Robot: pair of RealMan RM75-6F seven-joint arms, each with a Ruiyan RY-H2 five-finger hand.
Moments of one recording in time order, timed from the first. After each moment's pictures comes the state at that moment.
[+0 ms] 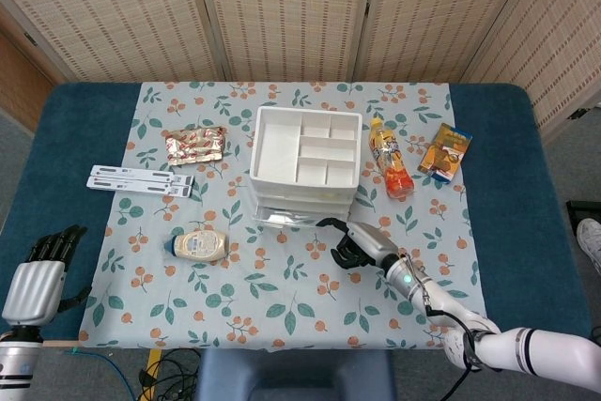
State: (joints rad) left arm -0.15 -1.14 -0.05 -1.70 1.43 1.42 0.21; right arm 0.73 -1.39 0.18 -1.68 -1.09 0.69 0.28
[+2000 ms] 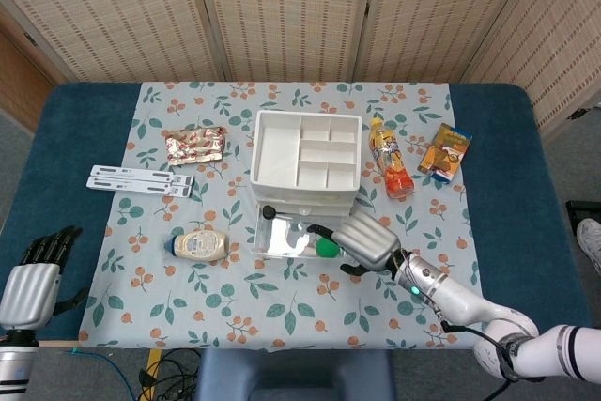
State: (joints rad) left arm -0.13 -1.13 -0.04 -1.70 1.45 1.45 0.19; right arm 0.82 -1.13 0.15 -1.88 -1.33 0.73 -0.25
